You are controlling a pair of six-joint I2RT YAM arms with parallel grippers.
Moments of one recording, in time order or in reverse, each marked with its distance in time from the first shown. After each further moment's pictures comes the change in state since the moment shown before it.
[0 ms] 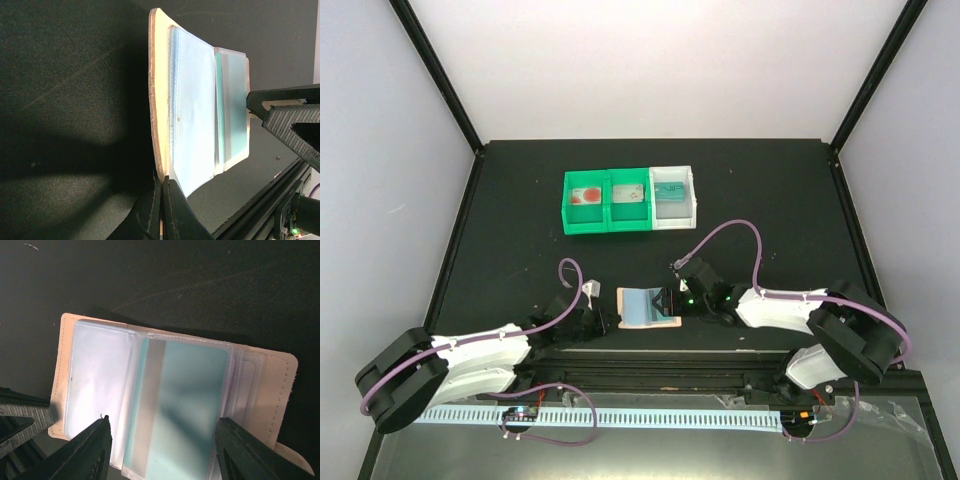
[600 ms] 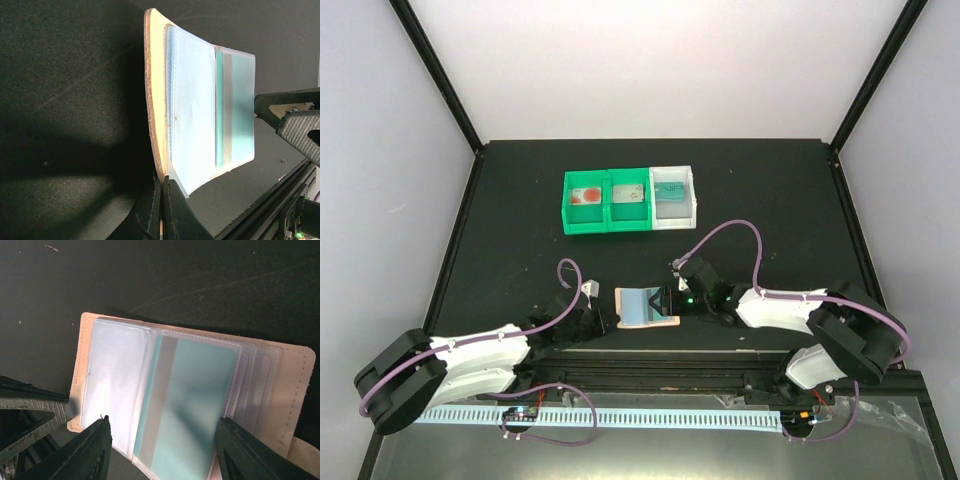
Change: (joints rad) left arm -0.001 -0.011 0.000 -0.018 -0.011 0.000; right arm 0.000 0.001 -0.004 0.040 -0.045 0.015
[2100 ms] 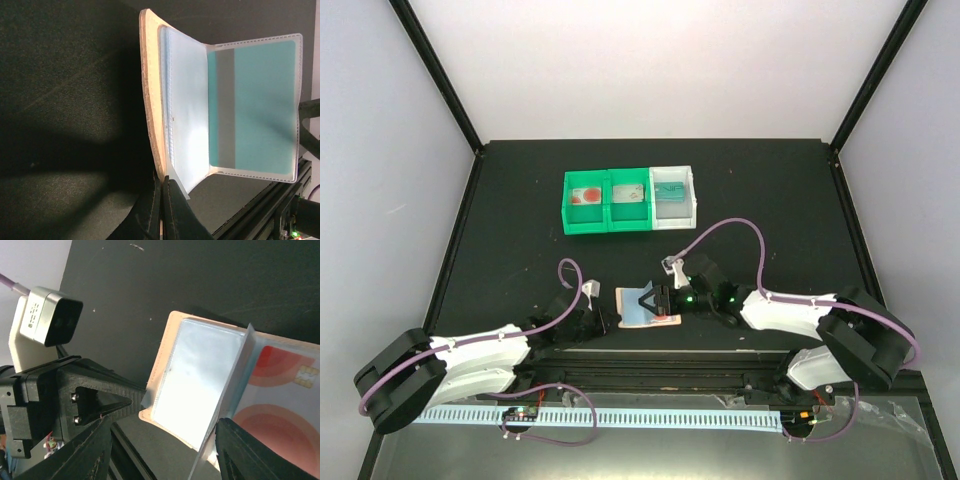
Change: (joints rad) left arm -0.012 0.000 0.000 0.010 -0.006 -0.007; right arm 0.003 -0.052 -0.008 0.109 -0.149 -0.013
